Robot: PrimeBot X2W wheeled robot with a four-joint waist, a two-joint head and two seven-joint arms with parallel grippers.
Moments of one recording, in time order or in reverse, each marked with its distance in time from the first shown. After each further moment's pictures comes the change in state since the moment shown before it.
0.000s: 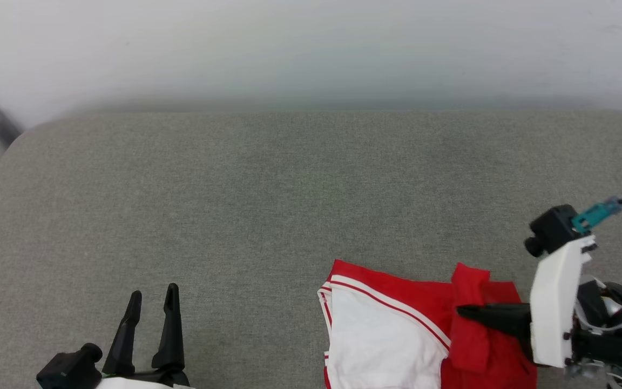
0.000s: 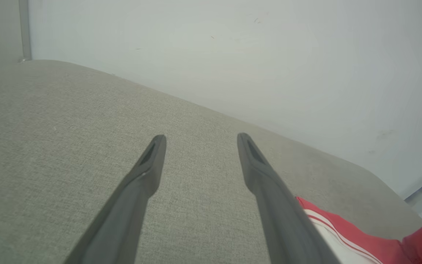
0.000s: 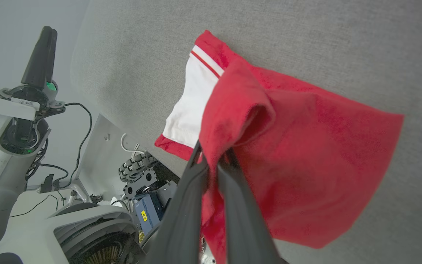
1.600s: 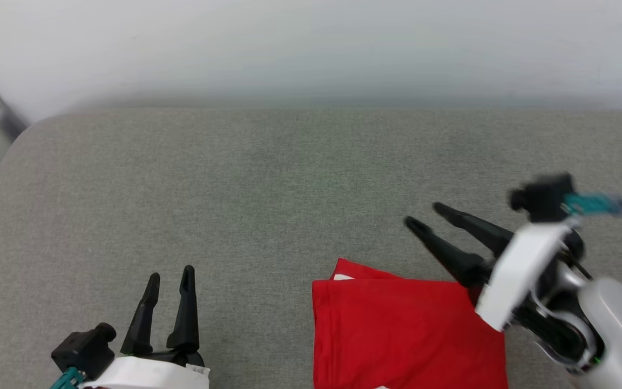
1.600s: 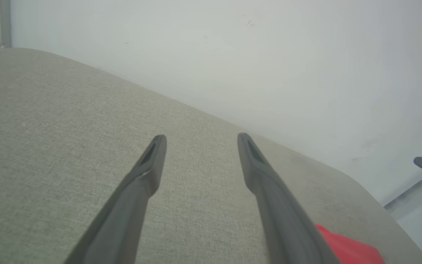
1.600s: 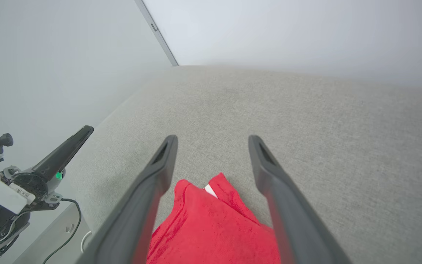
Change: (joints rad) left arm -0.077 -0.002 -0.061 0.064 -0.061 0.000 0.000; right arm -0.265 -0.119 0.455 0.259 0.022 0.000 -0.876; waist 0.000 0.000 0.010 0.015
